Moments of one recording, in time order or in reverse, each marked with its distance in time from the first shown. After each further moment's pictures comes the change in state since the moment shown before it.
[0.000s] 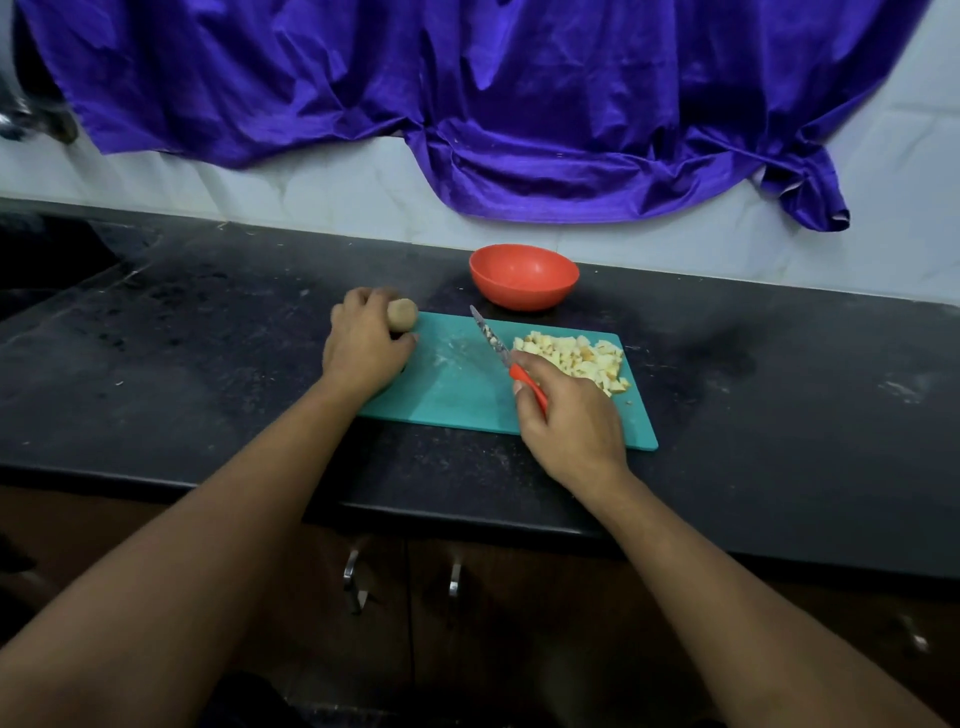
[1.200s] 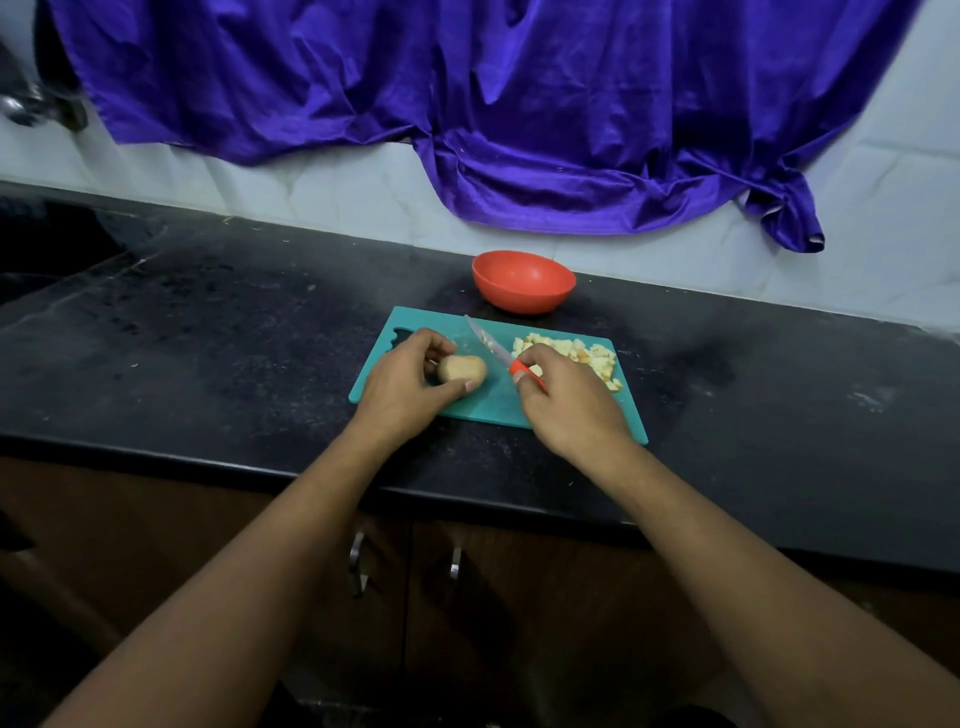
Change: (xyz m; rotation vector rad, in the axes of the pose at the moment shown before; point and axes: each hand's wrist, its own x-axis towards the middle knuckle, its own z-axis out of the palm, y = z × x) left_hand -0.070 0.016 0.006 -0.396 -0.079 0.144; right_hand 0.004 -0.036 -0.034 -0.030 -0.228 0.112
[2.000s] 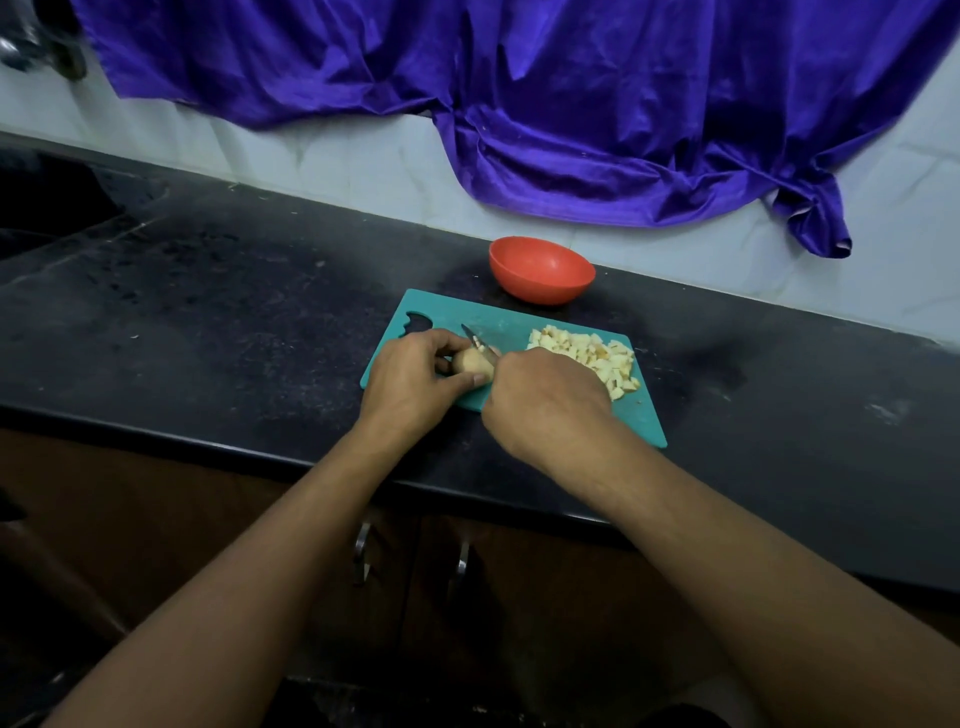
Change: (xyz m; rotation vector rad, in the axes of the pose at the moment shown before) left_hand -0.009 0.007 -0.007 0.021 0.037 -0.027; right_hand -0.009 -0.085 -0.014 -0.529 -0.306 0.035
